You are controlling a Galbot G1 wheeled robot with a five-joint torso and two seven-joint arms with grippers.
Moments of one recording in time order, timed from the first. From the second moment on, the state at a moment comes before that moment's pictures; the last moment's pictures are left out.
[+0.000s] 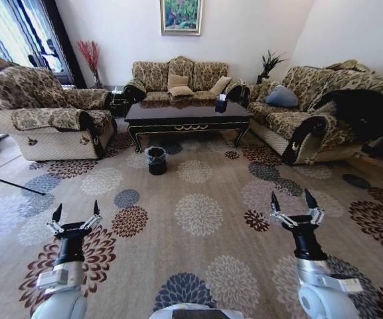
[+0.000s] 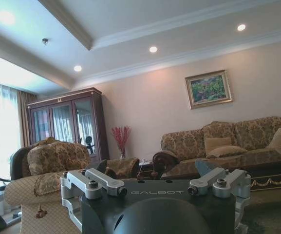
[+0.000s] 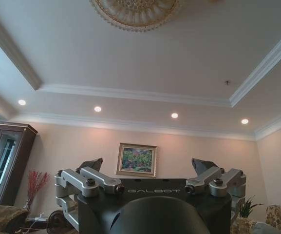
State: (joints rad) left arm 1.80 -1.40 -0.81 -2.30 -0.12 -0.20 -0.18; right arm -1.78 1.20 0.82 2.18 0.44 0.62 -0.08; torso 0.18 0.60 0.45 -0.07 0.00
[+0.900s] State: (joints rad) left arm 1.80 -1.40 -0.81 -2.30 -0.12 -0.20 -0.18; right arm -1.78 1.20 0.82 2.18 0.44 0.62 -0.08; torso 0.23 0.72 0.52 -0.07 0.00
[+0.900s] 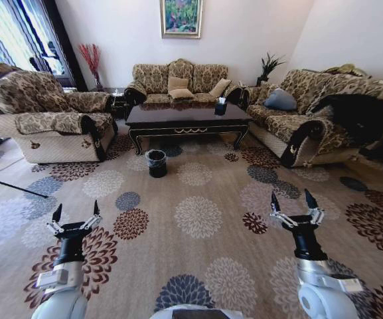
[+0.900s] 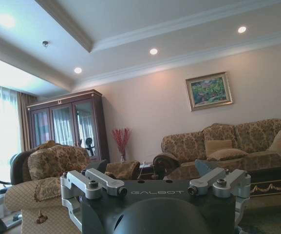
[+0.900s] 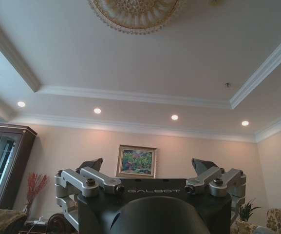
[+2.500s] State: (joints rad) left arm 1.80 -1.40 -0.81 -2.30 -0.12 -0.20 -0.18; right arm -1.78 1.20 0.82 2.18 0.44 0.62 -0.08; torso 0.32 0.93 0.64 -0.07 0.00
